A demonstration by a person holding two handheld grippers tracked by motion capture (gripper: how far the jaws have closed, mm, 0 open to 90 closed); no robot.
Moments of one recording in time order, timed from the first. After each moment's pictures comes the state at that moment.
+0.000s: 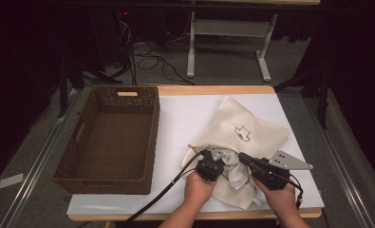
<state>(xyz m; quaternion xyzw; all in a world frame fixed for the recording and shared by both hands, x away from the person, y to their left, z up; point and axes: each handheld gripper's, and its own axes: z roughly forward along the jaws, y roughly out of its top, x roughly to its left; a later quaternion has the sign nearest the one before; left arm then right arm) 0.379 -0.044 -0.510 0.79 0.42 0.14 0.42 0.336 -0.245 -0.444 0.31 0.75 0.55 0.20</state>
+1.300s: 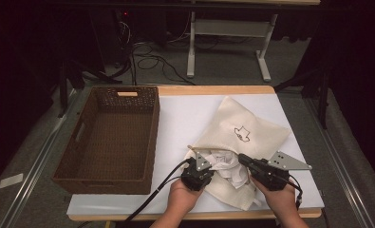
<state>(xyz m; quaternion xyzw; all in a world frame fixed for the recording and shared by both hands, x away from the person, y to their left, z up) 0.347 0.001 -0.509 0.80 0.39 0.12 0.43 0.334 -0.244 -0.446 0.31 0.76 0.54 0.19</state>
